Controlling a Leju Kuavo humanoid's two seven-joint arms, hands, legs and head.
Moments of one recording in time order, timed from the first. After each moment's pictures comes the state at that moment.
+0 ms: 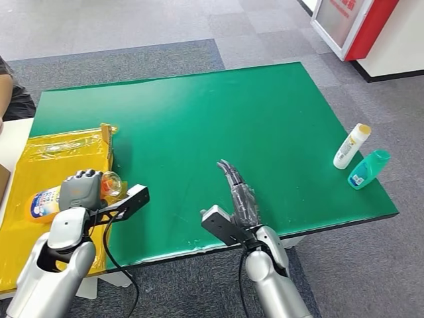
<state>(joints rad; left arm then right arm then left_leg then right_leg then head) -0.32 0.00 -0.36 -1.45 -1.57 -0.33 0.37 -0.08 0.26 0.07 -1.36 0.96 -0.19 -0.31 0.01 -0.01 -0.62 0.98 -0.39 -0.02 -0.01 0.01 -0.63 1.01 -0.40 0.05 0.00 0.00</state>
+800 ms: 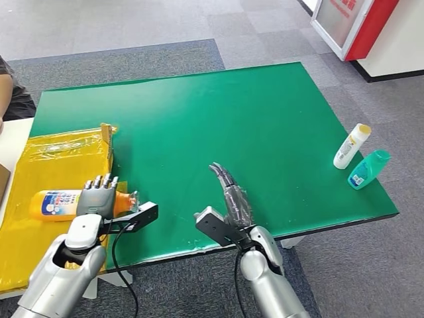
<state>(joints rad) -0.37 0.01 -0.45 -1.23 -1.57 -0.31 0.32 -0.11 0.26 0.10 -1.30 0.94 -0.19 -0.32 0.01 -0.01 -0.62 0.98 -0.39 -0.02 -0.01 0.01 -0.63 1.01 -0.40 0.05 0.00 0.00</state>
